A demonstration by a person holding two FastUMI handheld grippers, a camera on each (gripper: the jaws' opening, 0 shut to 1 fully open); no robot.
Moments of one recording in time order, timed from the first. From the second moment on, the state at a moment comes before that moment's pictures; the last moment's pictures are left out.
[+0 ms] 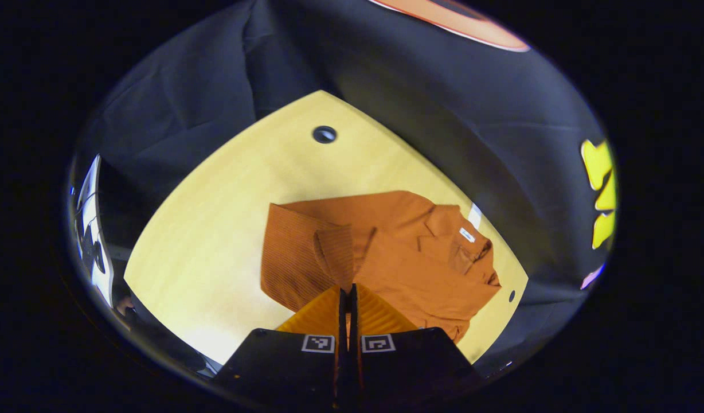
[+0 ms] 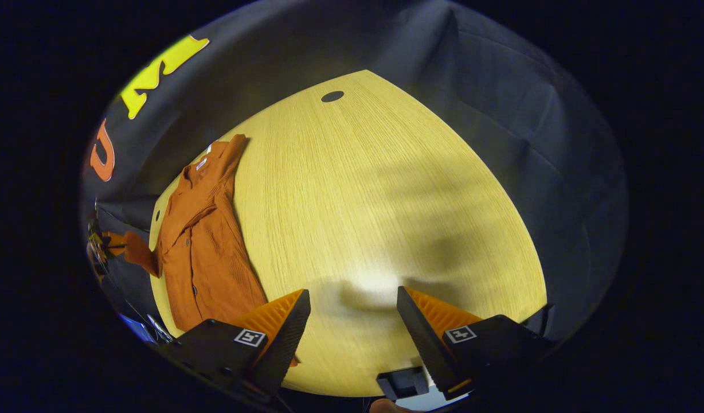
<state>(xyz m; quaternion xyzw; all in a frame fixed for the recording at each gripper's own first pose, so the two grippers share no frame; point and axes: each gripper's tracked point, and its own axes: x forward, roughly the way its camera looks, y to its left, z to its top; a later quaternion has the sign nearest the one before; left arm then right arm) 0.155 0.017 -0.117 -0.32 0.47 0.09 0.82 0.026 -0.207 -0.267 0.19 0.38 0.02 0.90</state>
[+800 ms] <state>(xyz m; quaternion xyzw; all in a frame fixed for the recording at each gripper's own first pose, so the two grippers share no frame) 0.200 -0.295 -0.149 -0.14 0.57 -0.02 0.81 -0.035 -0.299 -0.305 0.29 0.37 -0.03 0.88</state>
